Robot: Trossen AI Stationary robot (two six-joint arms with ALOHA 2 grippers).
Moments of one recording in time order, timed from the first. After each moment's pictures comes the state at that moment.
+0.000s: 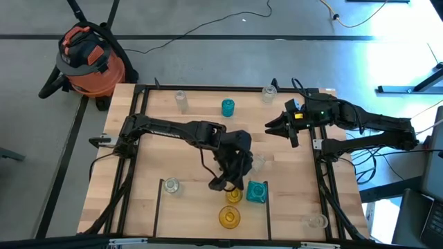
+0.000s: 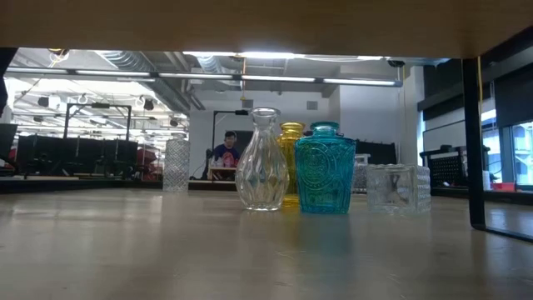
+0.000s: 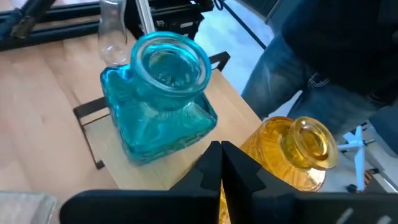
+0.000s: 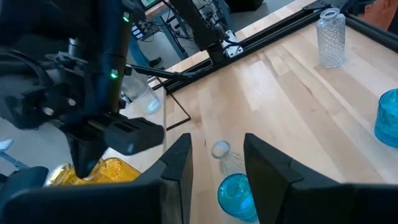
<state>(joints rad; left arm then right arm) -0.14 2.04 2.08 -0.81 0.60 0.10 -0.11 0.90 1.03 -0.49 -0.22 0.44</state>
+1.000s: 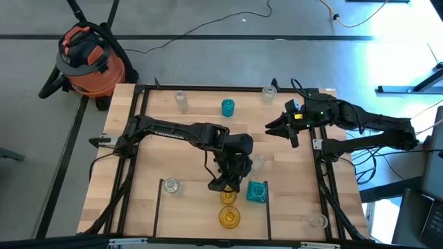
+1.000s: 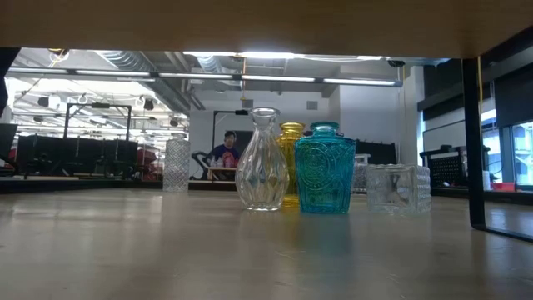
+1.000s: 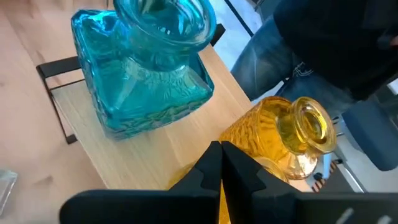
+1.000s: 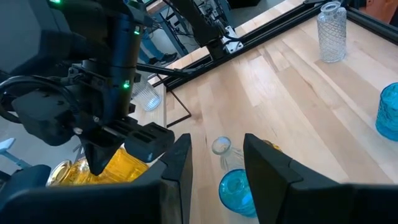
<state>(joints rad) -0.14 2.07 2.08 -0.88 0.66 0.06 -0.11 0.90 1.03 -0.50 -0.23 0.44</state>
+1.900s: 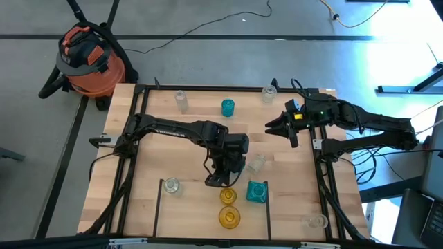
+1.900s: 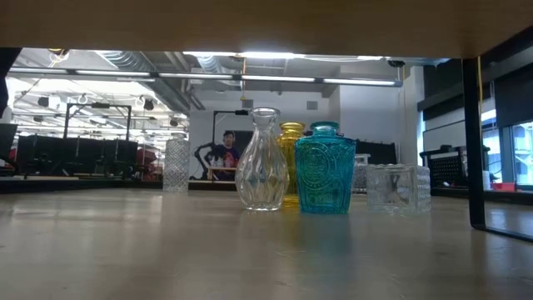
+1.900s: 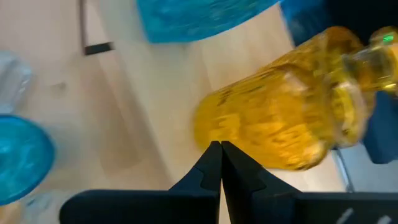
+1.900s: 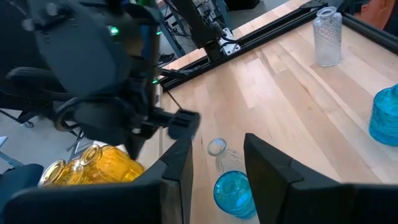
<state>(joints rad) -0.11 2.06 2.02 -1.07 0.59 0.04 -0.11 0.90 1.03 -0.50 -0.21 0.42</state>
